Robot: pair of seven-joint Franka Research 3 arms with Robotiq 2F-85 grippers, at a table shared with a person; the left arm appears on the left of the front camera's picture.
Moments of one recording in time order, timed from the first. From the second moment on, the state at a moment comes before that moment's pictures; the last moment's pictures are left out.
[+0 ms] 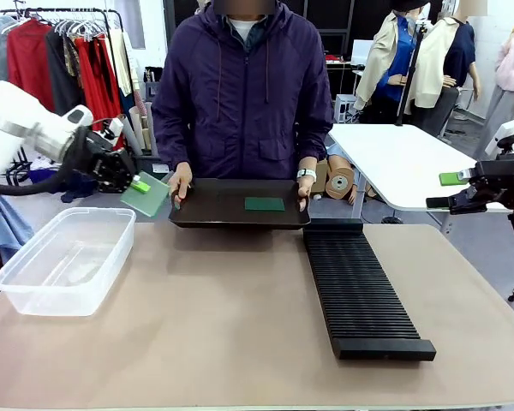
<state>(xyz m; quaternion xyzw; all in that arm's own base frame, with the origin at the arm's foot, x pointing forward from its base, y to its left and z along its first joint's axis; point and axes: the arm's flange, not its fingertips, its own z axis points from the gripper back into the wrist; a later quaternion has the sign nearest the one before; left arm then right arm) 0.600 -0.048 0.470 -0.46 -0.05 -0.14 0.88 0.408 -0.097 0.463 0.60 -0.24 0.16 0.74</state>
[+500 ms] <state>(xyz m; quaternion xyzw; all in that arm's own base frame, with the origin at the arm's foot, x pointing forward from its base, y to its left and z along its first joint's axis) 0.590 -0.010 0.518 -0.25 -0.01 -0.17 0.95 0.408 -0.097 0.463 0.60 -0.24 0.16 0.74</state>
